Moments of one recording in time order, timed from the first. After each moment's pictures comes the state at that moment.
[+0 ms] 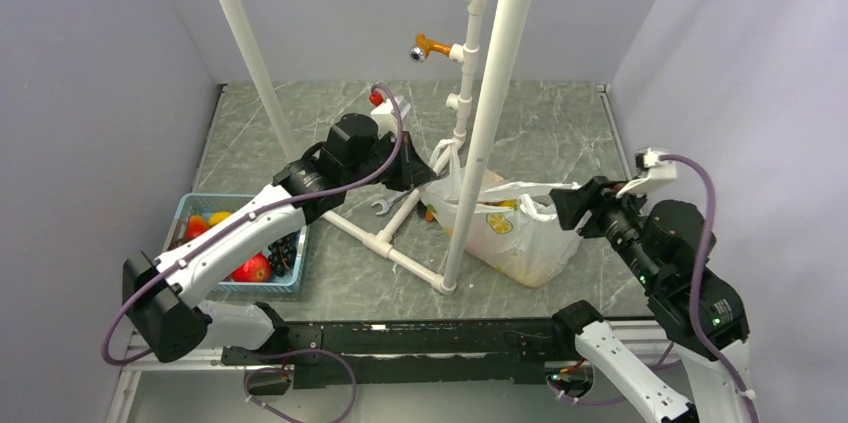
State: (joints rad) left arm -0.77 1.33 1.24 -0.31 0.21 -0.62; right arm 0.42 0.52 1.15 -0.88 0.09 0.38
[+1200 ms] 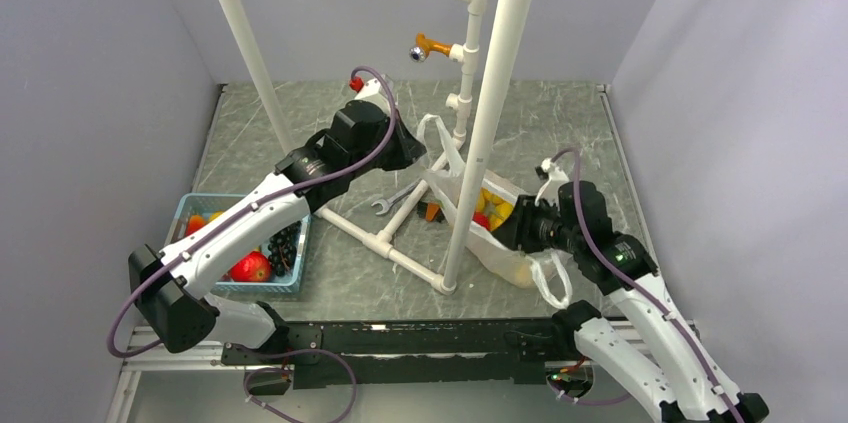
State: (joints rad) left arm -0.77 1.35 1.33 -0.38 -0.07 -0.76; right arm 0.42 0.70 0.80 -0.70 -0.28 0.48
